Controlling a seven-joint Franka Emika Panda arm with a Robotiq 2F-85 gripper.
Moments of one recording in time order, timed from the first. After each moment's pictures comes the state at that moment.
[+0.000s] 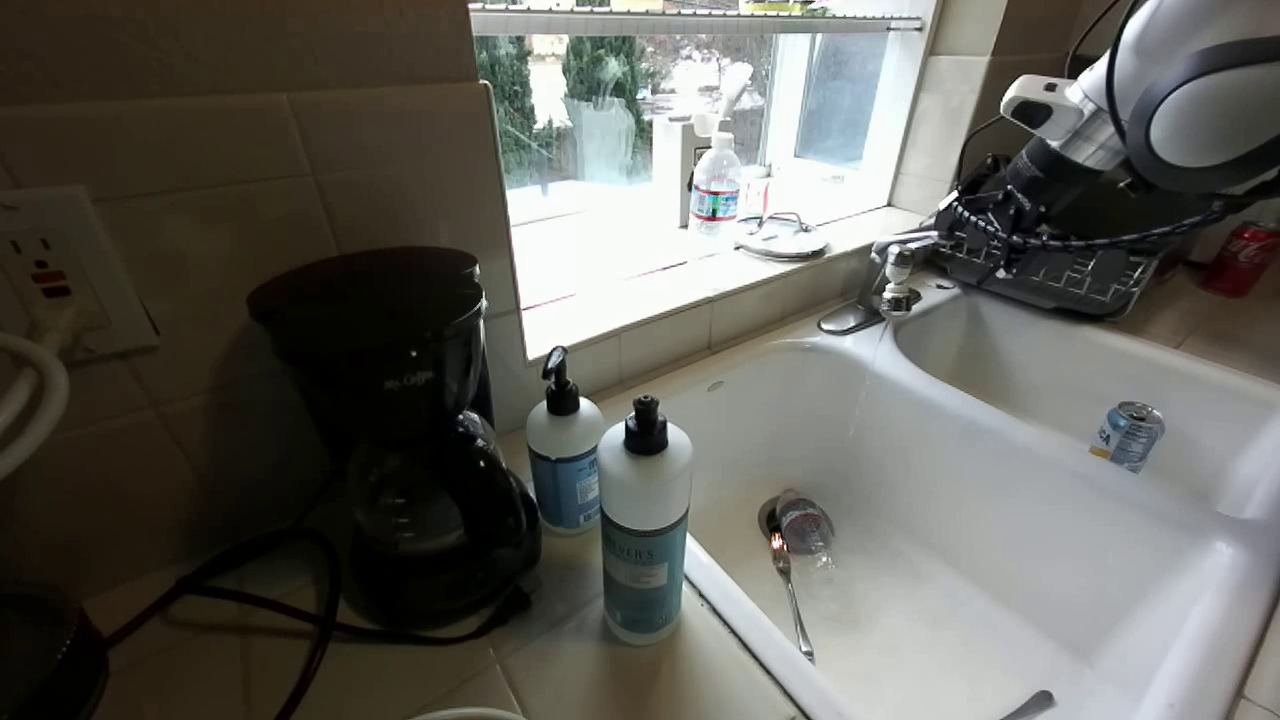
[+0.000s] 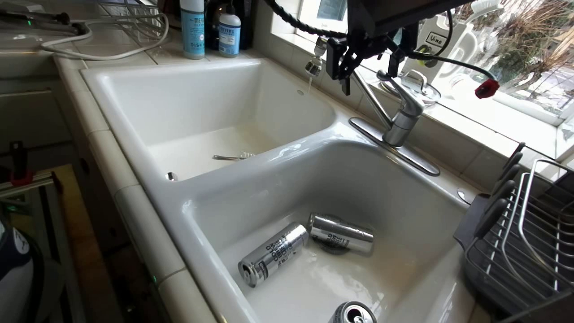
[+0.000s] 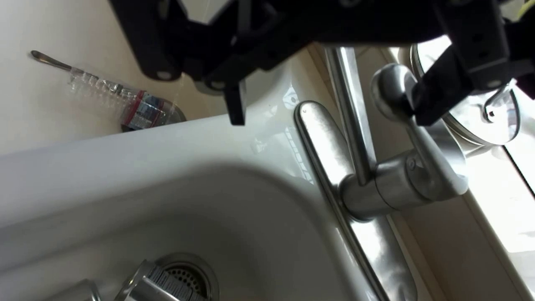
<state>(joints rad) -0.01 -0.22 -0.16 -2.38 -0.13 2.65 -1.26</state>
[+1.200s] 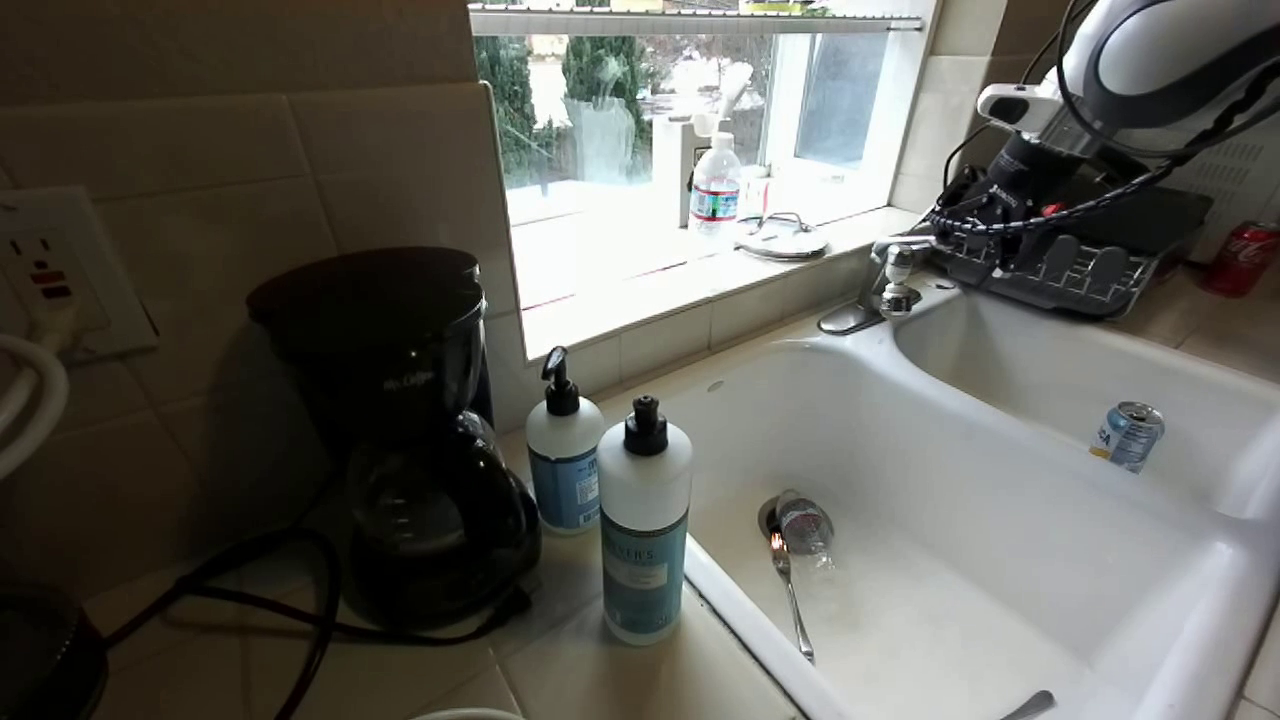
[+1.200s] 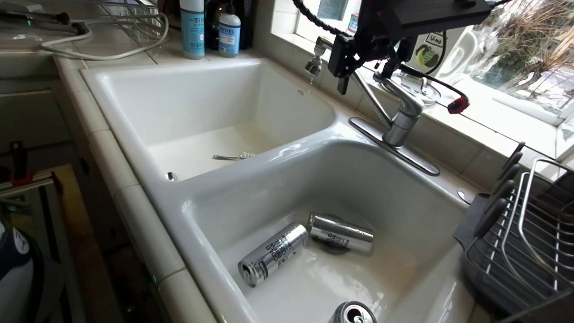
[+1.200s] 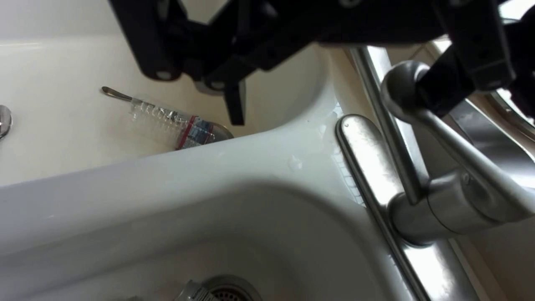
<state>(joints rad) 0.00 -0.13 -0.18 -2.22 0.09 2.40 -1.49</state>
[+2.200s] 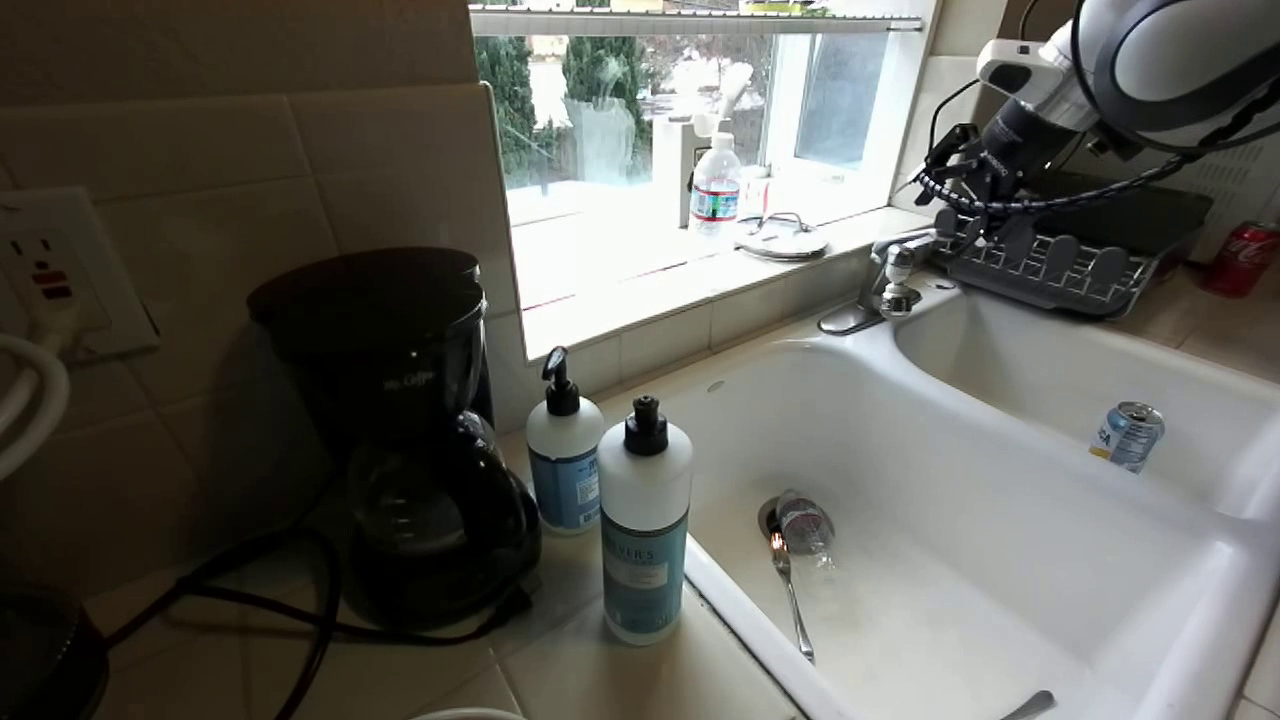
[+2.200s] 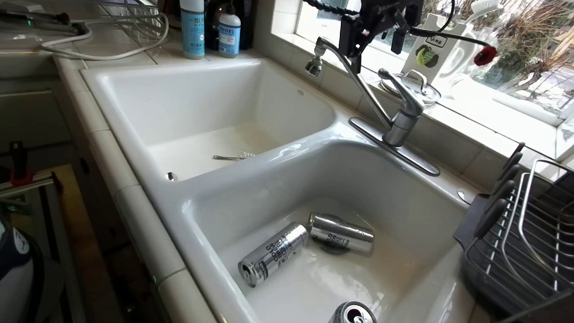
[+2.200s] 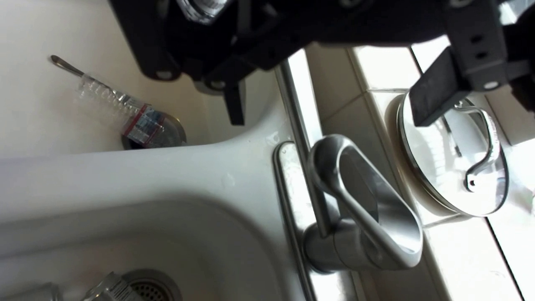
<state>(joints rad) -0.01 -0.17 -0.12 -2.23 -0.03 2.55 -1.47</state>
